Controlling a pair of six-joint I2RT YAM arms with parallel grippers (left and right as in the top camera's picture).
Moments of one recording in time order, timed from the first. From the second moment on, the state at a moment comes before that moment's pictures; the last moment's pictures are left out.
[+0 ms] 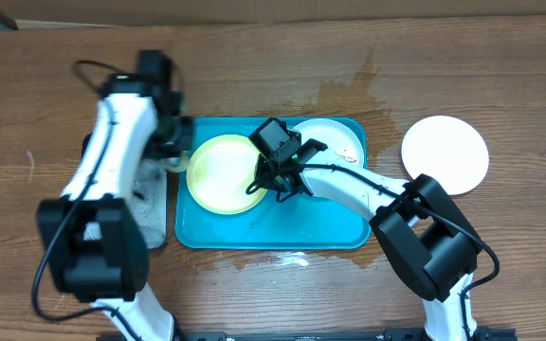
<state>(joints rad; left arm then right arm) 0.02 1.88 1.57 -1.19 -0.01 -0.10 0.73 2.08 1.39 -0.51 -0.04 0.89</state>
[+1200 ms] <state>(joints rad) 0.24 1.86 1.17 -0.91 -0.39 -0.20 0.73 2.08 1.39 -0.53 -0.08 0.87</state>
